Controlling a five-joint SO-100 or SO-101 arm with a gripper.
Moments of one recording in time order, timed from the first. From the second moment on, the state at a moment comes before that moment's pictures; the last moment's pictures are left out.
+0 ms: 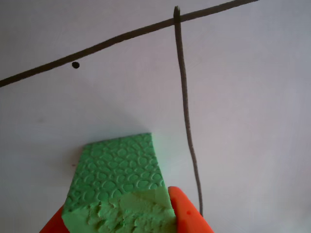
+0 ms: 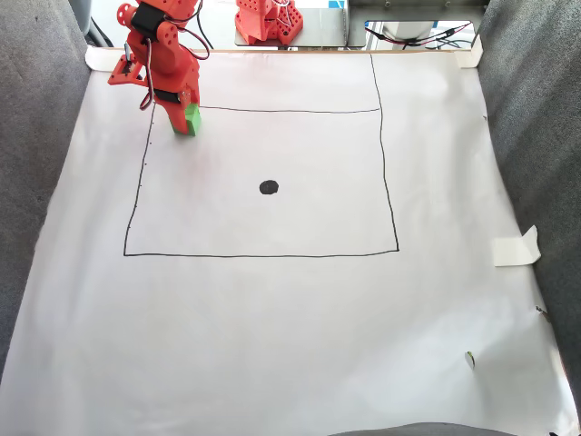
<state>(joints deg) 28.2 70.1 86.4 78.3 -3.3</state>
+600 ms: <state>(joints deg) 25.6 74.8 86.4 82.0 -4.8</state>
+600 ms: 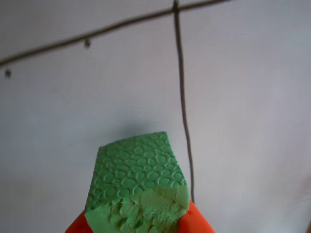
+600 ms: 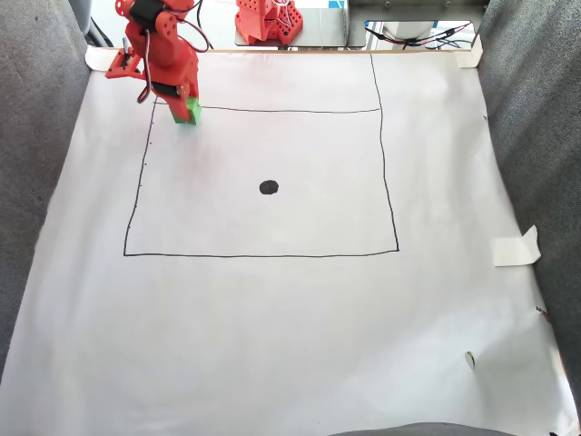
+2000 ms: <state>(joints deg) -3.9 83.0 83.1 74.2 15.1</state>
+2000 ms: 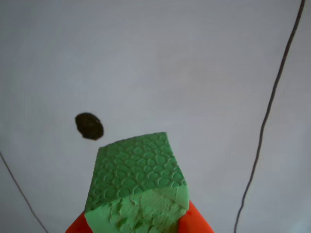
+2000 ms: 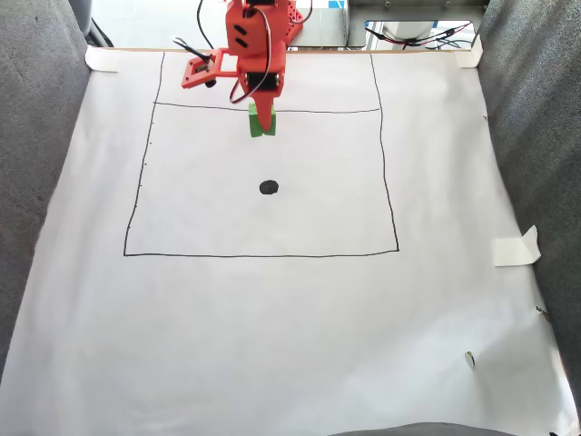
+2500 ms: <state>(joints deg) -4.8 67.9 55.8 91.1 19.5</state>
